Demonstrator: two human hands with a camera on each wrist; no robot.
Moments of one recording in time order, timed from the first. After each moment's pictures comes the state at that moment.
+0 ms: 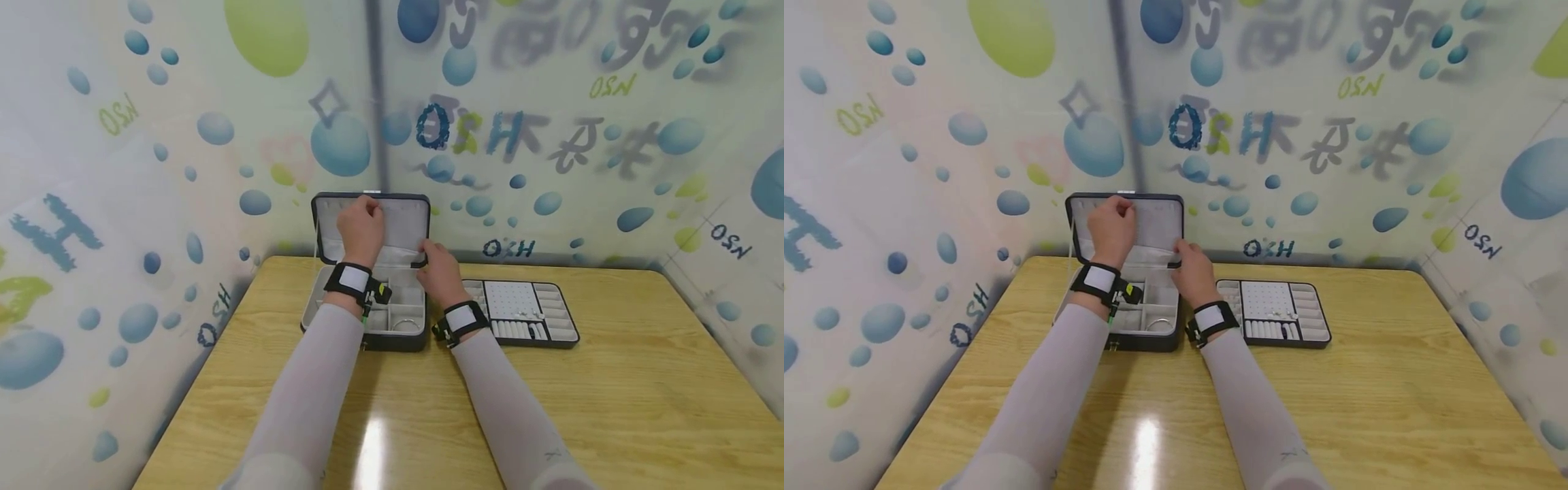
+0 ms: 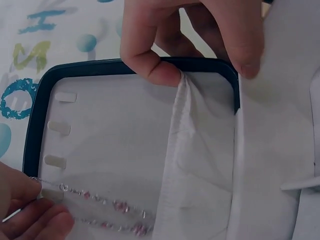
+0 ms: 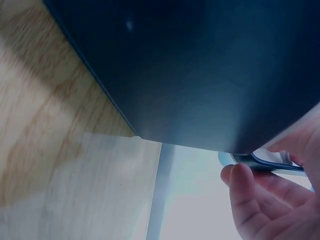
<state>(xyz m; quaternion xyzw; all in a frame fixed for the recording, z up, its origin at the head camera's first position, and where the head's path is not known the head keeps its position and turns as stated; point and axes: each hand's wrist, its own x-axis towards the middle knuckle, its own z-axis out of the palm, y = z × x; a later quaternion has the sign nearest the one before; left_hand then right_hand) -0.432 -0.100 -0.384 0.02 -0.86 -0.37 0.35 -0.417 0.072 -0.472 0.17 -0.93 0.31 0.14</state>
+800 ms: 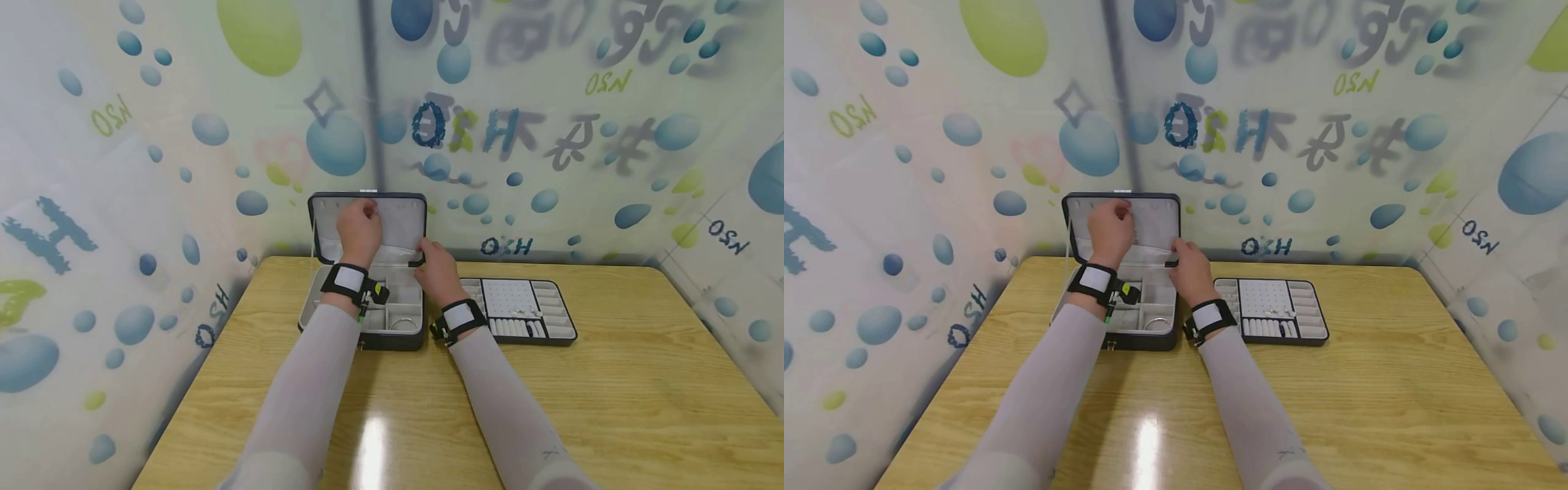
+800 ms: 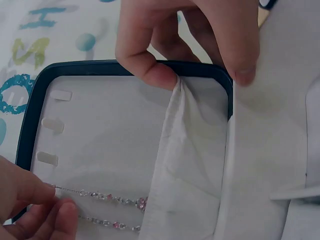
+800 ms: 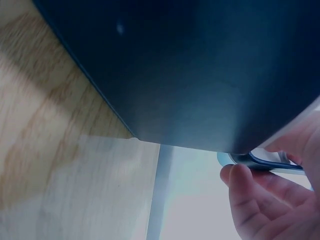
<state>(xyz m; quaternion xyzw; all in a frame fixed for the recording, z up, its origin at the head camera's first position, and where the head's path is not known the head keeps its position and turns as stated) -0.436 -0.101 -0.390 0.02 -0.87 -0.39 0.30 -0.421 0.073 -0.474 0.17 -0.93 0.30 0.15</state>
